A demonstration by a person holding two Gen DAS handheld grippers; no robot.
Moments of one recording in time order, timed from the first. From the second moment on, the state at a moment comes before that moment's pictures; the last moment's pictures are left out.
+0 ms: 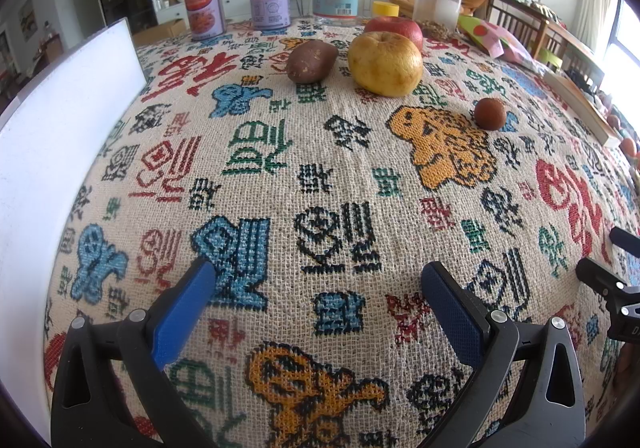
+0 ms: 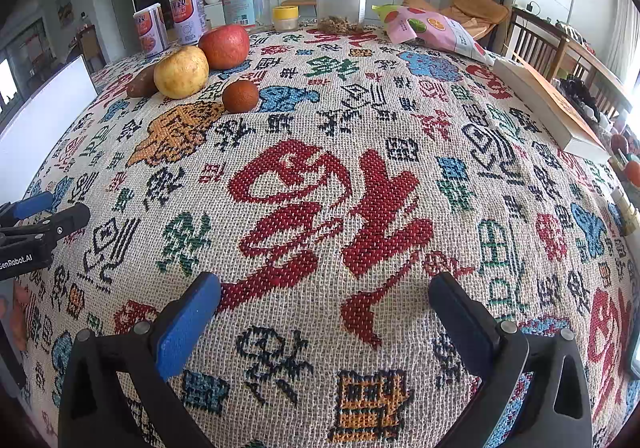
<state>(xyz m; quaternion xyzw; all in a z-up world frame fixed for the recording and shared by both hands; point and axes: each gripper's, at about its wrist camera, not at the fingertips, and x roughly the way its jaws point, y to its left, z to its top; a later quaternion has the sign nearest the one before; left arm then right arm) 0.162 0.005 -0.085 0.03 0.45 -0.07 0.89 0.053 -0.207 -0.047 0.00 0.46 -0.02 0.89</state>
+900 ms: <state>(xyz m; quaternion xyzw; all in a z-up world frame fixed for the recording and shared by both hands) 0.323 -0.014 -0.058 0.10 0.46 -0.09 0.88 0.053 -0.207 -0.047 0.00 0.46 -0.02 0.89</state>
